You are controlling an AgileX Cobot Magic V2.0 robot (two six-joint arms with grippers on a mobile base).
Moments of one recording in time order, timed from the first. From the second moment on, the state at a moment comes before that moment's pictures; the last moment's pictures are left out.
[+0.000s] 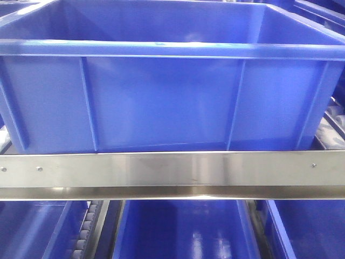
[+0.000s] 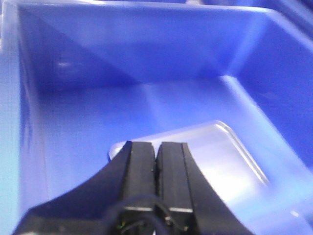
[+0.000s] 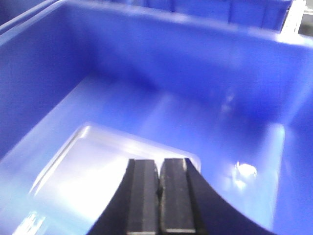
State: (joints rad) left arm -0.51 0.95 -0.64 0.83 -0.03 -0.94; right arm 0.41 1.04 -0.68 -1.01 -0.10 1.06
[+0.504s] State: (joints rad) left arm -0.50 0.32 -0.29 0.84 -0.12 -0.94; right arm 0.41 0.26 -0.26 -1.06 -0.08 1.05
